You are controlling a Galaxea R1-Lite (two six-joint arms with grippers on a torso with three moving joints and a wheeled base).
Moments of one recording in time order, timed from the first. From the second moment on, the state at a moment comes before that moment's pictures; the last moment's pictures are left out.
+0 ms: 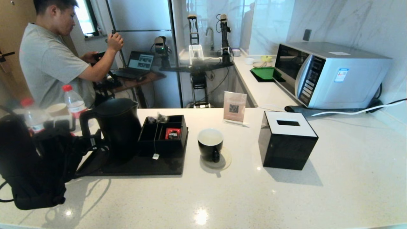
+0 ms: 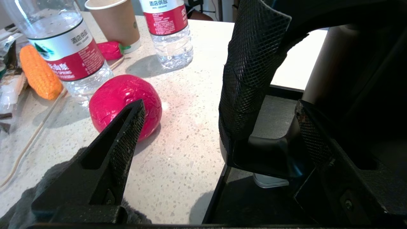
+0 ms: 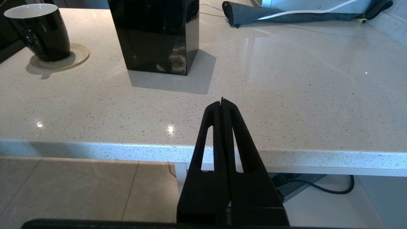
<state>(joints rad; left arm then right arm) 0.18 2.15 -0.53 -1.52 0.22 0.03 0.00 0.00 0.00 0.00 0.01 -0.02</state>
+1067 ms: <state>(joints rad) 0.19 2.12 -0.54 -1.52 0.14 0.03 0.00 0.00 0.00 0.00 0.01 -0.02</state>
